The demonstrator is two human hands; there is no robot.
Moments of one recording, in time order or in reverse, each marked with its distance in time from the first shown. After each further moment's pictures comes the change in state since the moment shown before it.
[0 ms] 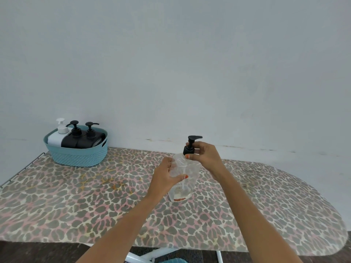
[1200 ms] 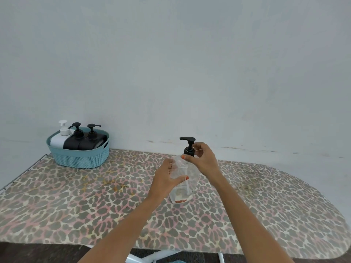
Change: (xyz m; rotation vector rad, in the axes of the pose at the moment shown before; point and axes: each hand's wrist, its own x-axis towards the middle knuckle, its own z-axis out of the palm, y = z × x) left_hand 0.000 -0.002 -0.001 -0.022 0.000 -0.010; right_hand -0.002 0.010 0.015 -0.117 0.149 -0.049
